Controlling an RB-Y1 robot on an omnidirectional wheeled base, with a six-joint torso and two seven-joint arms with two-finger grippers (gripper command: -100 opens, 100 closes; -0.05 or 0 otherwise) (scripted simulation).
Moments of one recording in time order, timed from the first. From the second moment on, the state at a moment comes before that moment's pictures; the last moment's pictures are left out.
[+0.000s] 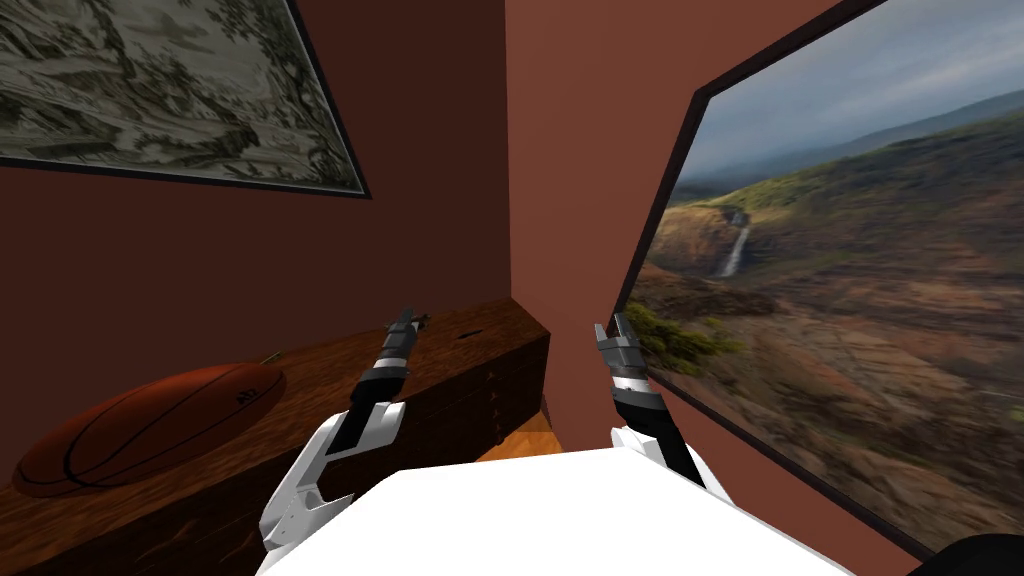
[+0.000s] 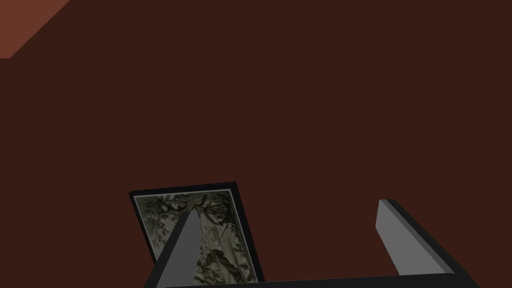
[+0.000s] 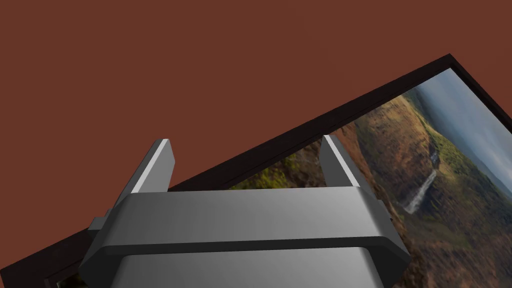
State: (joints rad) left arm 0.24 0.16 0.19 -2.08 -0.15 -0.14 0.06; right arm 0.54 -0.01 -0.06 -2.21 0.01 -0.48 -0.13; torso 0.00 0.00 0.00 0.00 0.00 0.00
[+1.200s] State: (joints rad) left arm -0.05 0.25 0.31 -1.80 -0.19 0.18 0.15; right arm 0.54 -0.01 -0.06 -2.21 0.01 -0.48 -0.13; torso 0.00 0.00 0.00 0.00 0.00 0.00
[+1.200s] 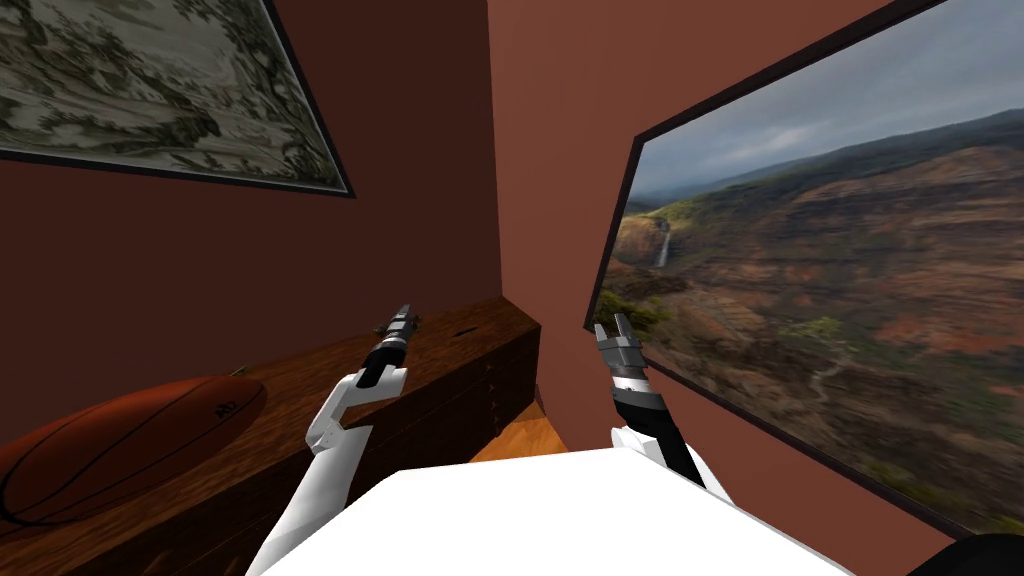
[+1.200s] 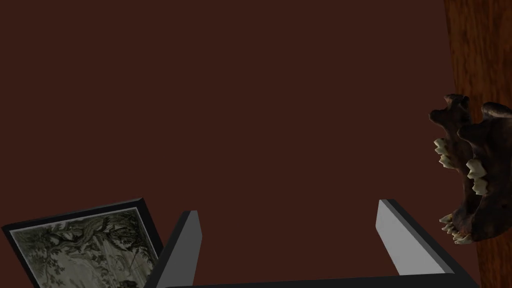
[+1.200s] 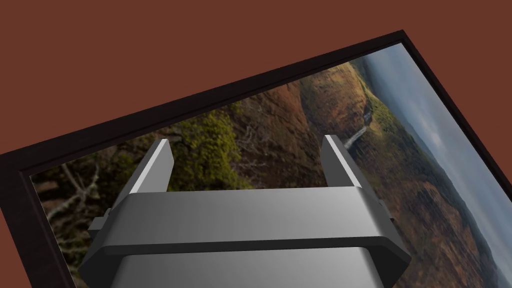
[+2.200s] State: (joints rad) left arm -0.28 0.34 0.40 -1.51 -0.20 0.45 0.22; right arm 0.54 -0.01 -0.06 -2.21 0.01 -0.48 -0.13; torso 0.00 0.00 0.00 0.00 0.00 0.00
